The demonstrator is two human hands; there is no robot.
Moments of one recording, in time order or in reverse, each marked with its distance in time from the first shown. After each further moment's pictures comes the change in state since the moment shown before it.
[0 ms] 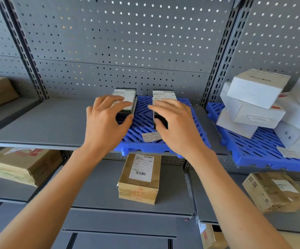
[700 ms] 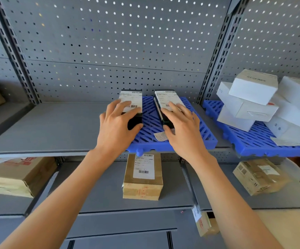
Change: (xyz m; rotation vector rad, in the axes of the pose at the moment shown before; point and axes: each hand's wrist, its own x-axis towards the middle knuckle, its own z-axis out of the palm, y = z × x) left_hand 0.000 -0.031 0.003 -0.074 -0.195 0.080; right_hand -0.013 -0.021 0.023 -0.207 -0.021 0.217
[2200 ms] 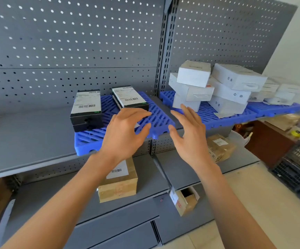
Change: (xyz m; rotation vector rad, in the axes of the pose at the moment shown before) left_hand -0.015 0.087 0.017 -0.413 -0.120 0.304; right_hand -0.096 0.033 -0.057 0.009 0.212 0.360
